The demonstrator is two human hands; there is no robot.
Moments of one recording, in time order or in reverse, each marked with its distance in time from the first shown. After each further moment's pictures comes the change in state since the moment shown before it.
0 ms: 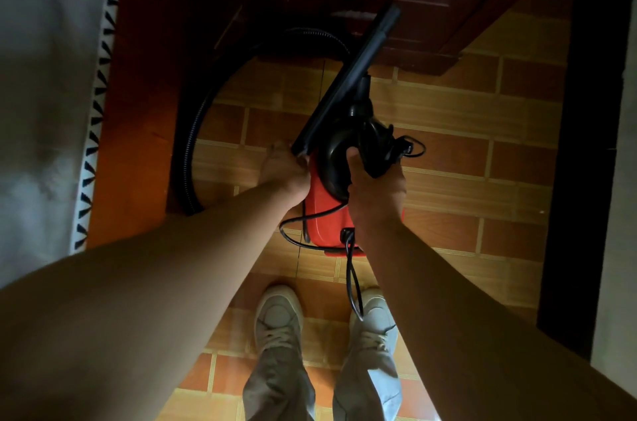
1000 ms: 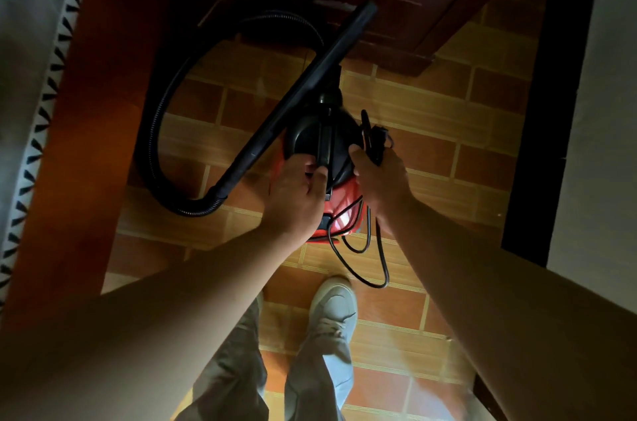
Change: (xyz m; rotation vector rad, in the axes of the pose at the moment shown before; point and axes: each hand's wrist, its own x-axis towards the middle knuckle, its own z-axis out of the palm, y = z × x) left_hand -0.102 0.008 0.056 -0.239 0.105 0.326; right_hand 0.043 0.001 -0.074 -0.375 -0.297 -0.121
